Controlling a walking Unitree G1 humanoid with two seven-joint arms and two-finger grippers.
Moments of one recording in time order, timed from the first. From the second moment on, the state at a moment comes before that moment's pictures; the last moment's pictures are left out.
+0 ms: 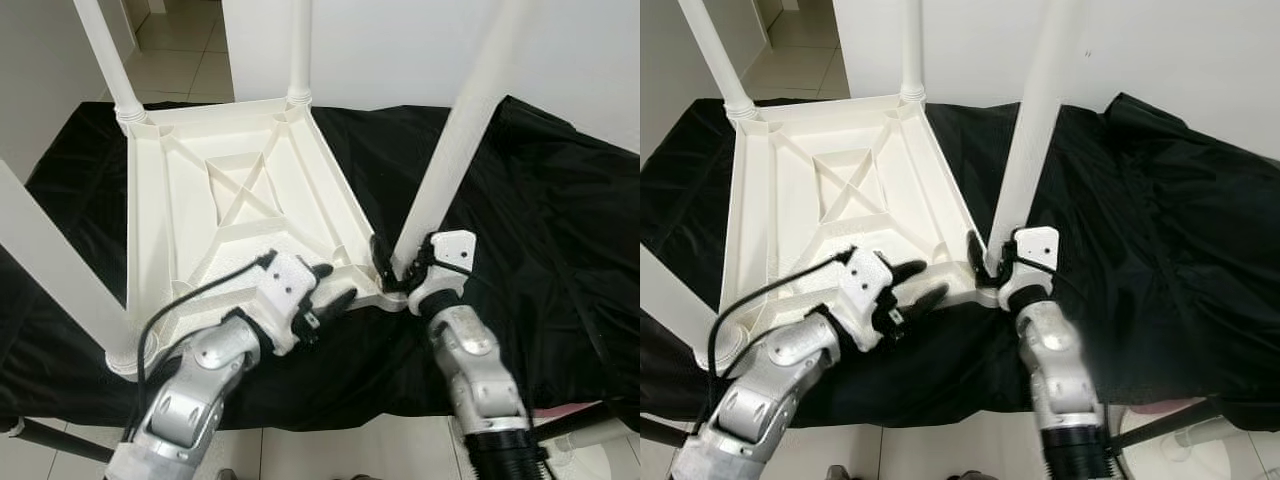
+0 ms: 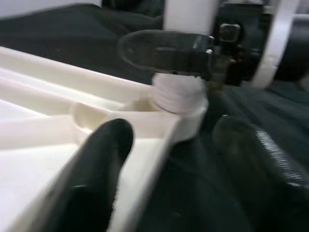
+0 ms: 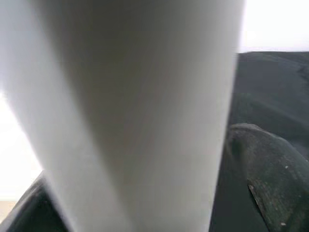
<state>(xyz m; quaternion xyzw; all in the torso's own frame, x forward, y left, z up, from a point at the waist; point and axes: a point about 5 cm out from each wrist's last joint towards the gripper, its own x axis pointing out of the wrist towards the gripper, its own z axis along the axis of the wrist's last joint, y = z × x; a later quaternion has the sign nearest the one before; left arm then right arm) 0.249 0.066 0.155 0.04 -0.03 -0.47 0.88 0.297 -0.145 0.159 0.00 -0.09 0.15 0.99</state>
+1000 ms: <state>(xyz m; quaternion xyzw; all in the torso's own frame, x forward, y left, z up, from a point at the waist) 0.252 0.051 0.173 0.06 -0.05 -0.49 0.87 0.315 -0.159 0.156 -0.07 -0.07 0.34 0.94</state>
